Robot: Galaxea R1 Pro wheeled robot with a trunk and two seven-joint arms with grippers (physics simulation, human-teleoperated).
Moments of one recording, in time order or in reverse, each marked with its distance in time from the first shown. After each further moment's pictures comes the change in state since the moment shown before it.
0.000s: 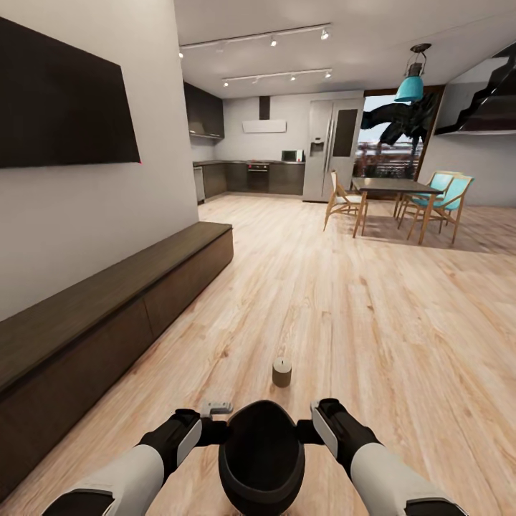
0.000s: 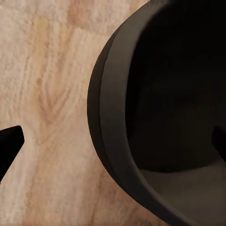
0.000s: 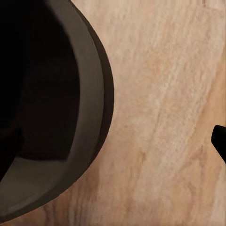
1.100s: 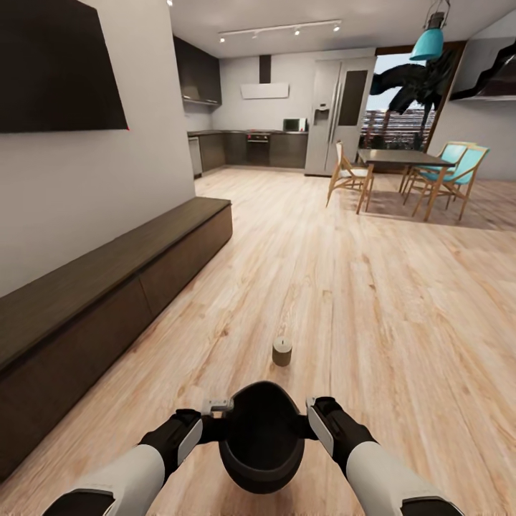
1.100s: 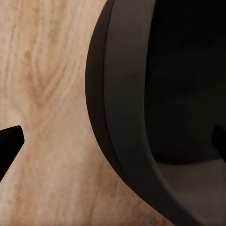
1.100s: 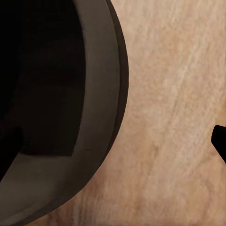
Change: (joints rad) left arm 0.000 -0.003 -0.001 -0.002 -0.001 -0.038 0.000; right arm -0.004 0.018 0.001 -0.005 0.000 -0.037 0.001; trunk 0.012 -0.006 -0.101
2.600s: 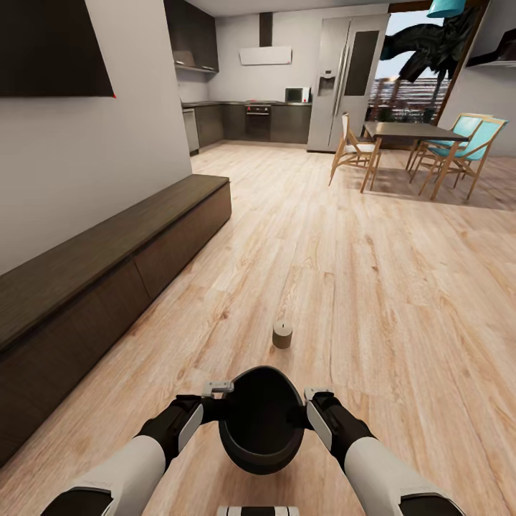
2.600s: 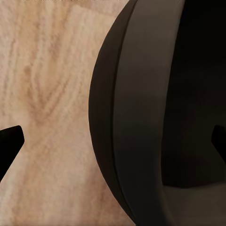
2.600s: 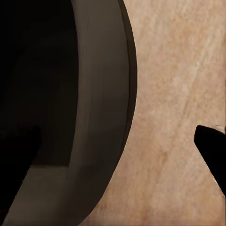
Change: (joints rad) left arm -0.009 0.001 -0.008 -0.103 0.000 -0.002 0.001; right arm -0.012 0.006 -0.001 -0.018 -0.001 -0.047 0.002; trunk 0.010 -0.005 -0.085
